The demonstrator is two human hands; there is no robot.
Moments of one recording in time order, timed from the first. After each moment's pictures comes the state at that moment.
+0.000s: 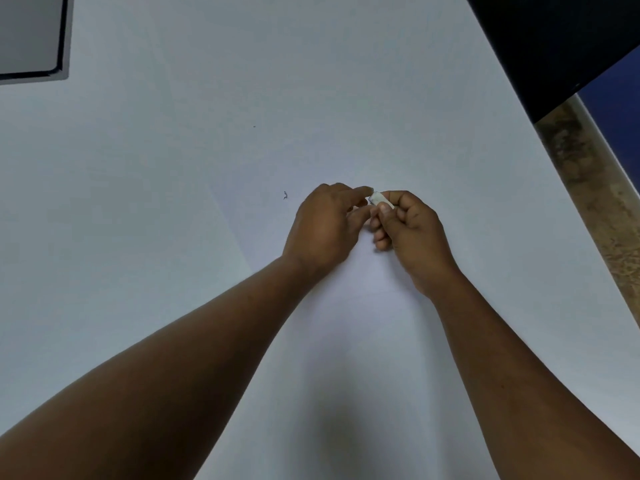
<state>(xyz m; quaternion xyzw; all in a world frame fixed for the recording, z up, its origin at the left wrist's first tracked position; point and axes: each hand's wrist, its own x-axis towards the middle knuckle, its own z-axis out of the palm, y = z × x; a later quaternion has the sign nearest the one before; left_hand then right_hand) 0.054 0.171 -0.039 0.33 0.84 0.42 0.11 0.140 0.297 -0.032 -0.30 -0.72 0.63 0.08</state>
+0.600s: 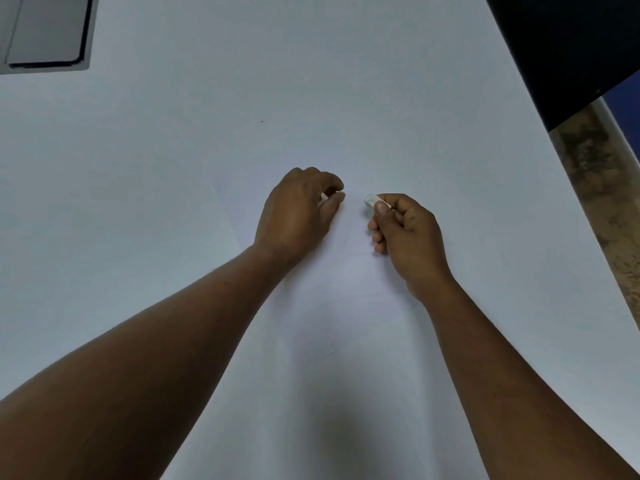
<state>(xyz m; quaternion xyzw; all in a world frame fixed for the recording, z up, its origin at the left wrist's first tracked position) 0.041 0.150 -0.035 0.30 0.88 0.37 0.03 0.141 0.293 -0.030 -0.31 -0.71 0.62 0.08</state>
